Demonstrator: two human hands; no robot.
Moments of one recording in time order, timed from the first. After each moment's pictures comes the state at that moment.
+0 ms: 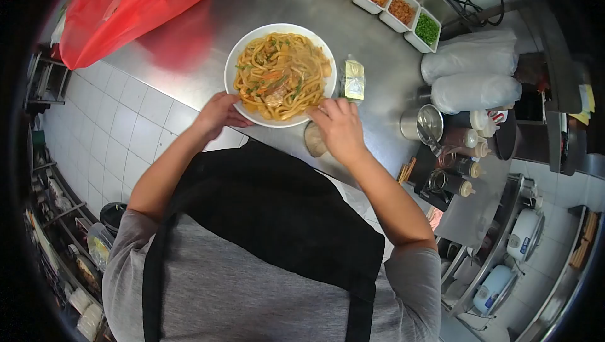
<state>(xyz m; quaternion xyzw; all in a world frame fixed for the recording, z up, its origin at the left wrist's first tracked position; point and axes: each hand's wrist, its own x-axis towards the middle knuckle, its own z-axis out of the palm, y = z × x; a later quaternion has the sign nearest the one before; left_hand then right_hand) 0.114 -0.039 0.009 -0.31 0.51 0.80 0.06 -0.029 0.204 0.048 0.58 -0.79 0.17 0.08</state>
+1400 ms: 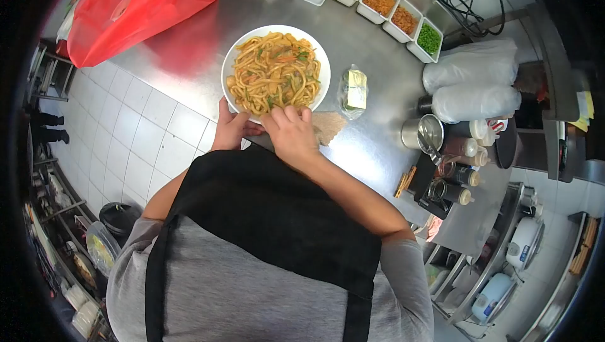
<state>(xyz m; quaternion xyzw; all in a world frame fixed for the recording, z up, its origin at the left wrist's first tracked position) 0.116 0.008 0.008 -0.36 0.45 0.80 -0.15 0.024 0.138 0.031 0.60 -0.77 0.17 0.08</state>
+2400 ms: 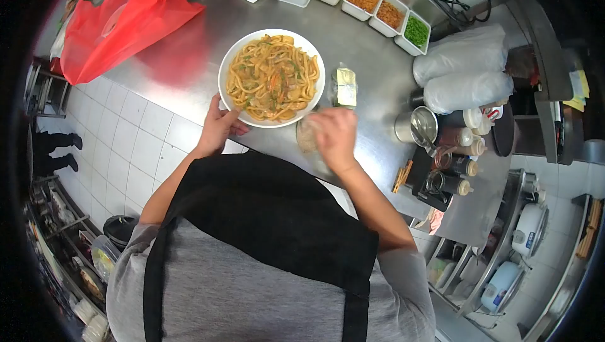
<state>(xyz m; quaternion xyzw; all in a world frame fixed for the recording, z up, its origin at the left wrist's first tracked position) 0.116 -0.020 0.012 -0.32 0.54 0.77 -0.07 -0.021 0.210 0.035 0.48 -0.80 0.33 0.13</state>
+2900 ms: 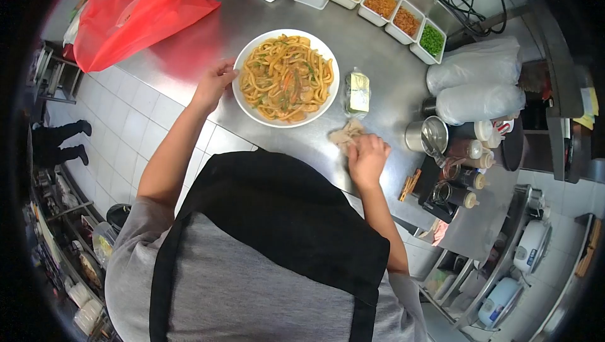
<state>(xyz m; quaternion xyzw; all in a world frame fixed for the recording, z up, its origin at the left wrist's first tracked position) 0.077 -0.093 0.018 -0.29 0.63 0.71 -0.10 -0.023 0.278 -0.007 0.35 -0.91 0.19 0.08</state>
